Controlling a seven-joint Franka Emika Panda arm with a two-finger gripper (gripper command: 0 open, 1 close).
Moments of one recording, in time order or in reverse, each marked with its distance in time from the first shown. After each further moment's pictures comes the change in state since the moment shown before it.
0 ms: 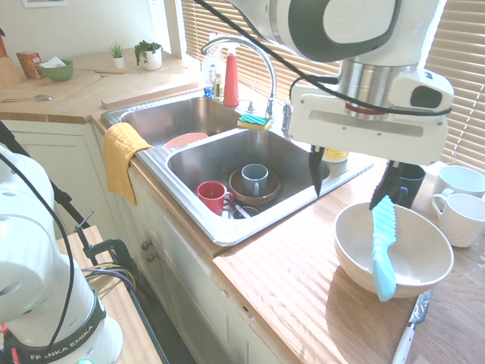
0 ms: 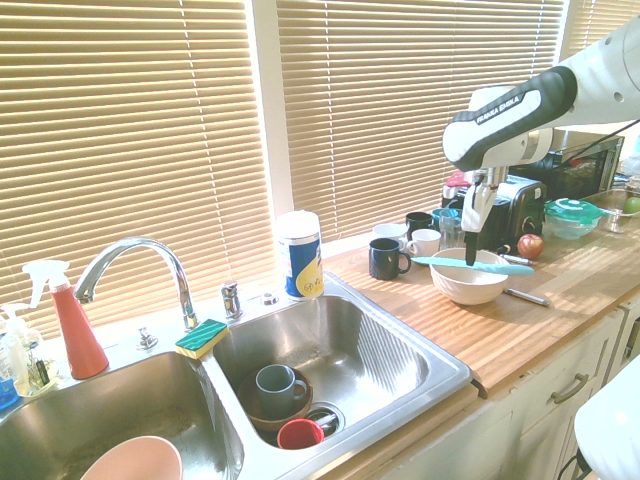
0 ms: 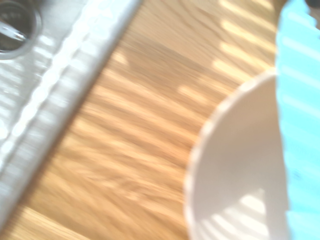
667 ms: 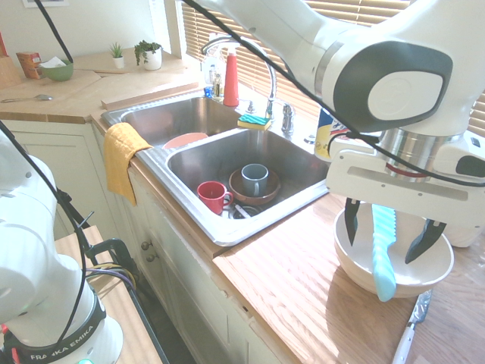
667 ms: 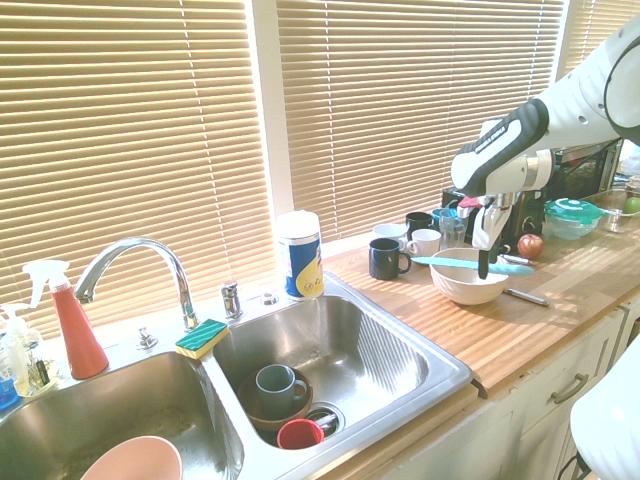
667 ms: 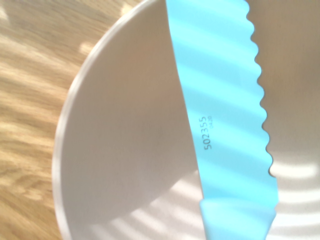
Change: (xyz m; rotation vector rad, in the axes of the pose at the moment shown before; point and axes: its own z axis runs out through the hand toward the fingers) arm 0.027 0.040 0.065 -0.024 0.003 0.079
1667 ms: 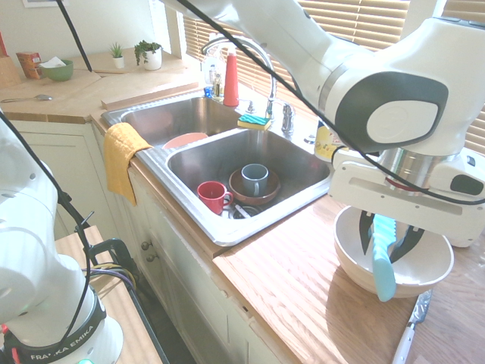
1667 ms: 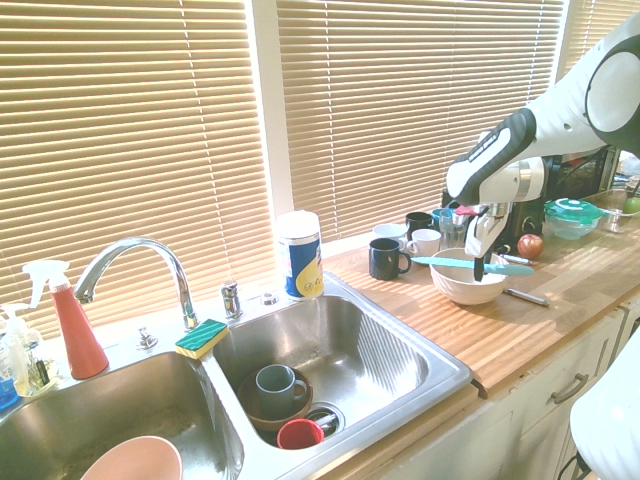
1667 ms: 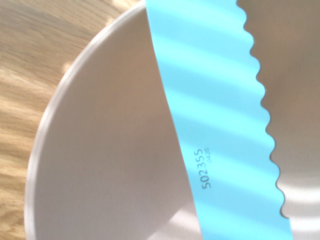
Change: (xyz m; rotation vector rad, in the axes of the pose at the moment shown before) arm 0.008 -0.004 0.016 0.022 0.011 0.030
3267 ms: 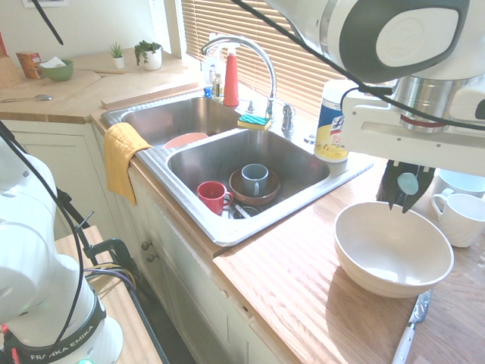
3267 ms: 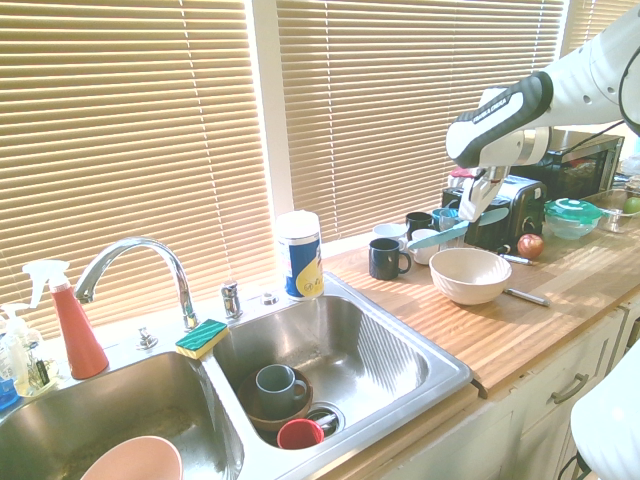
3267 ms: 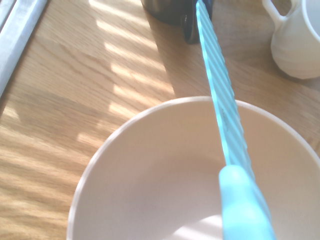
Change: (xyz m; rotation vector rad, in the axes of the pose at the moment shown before) arm 0.005 -0.014 -0.089 0.039 0.109 0.019
